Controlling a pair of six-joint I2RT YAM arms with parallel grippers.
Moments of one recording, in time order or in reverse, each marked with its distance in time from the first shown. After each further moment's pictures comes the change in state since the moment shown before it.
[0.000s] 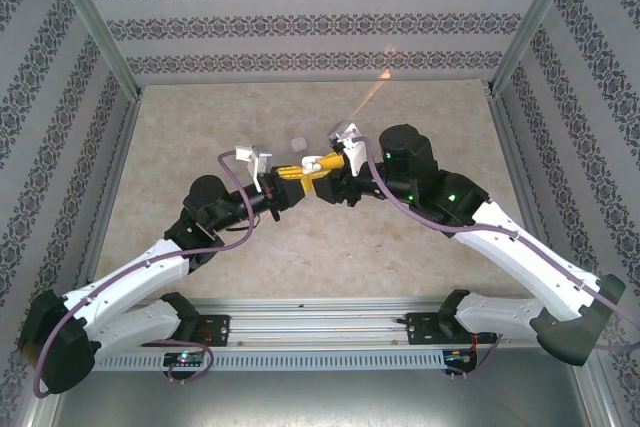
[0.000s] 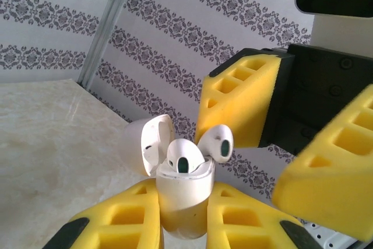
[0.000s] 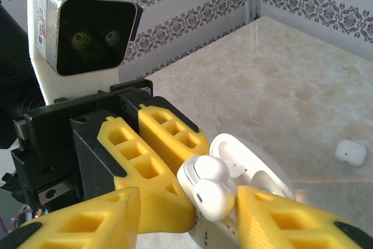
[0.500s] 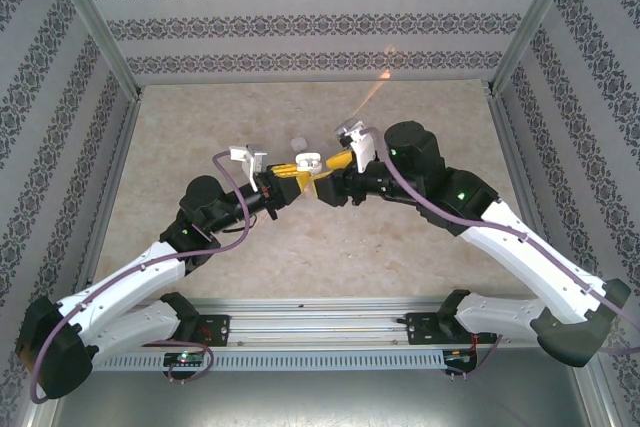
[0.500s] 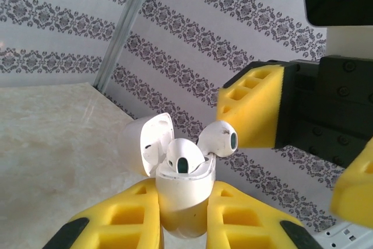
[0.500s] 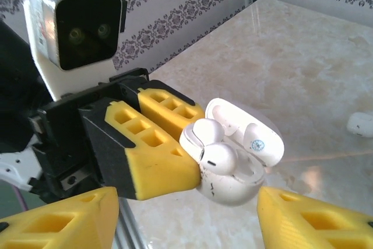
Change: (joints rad) left arm 0.006 -0.034 0.000 -0.047 -0.045 0.025; right arm -0.027 -0.006 0.073 -0.106 -0.023 0.140
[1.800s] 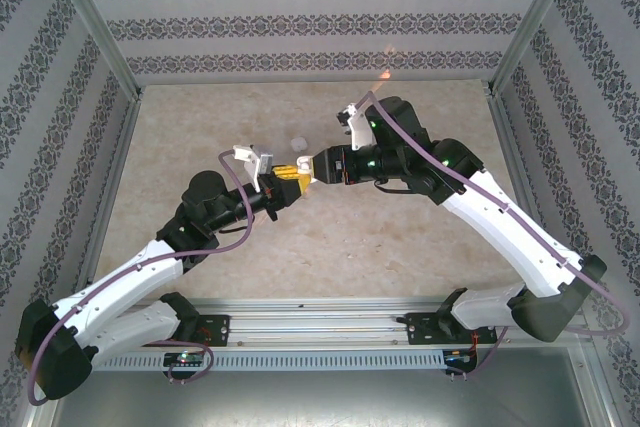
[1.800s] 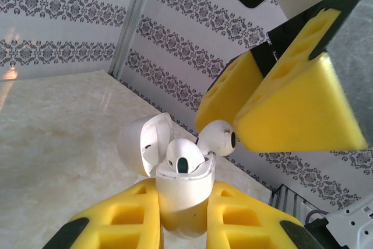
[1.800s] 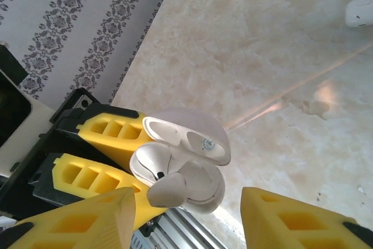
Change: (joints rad) left arm 0.000 -0.006 0.049 -0.151 0.001 0.104; right arm -0.048 0.187 0.217 -0.272 0.002 0.306
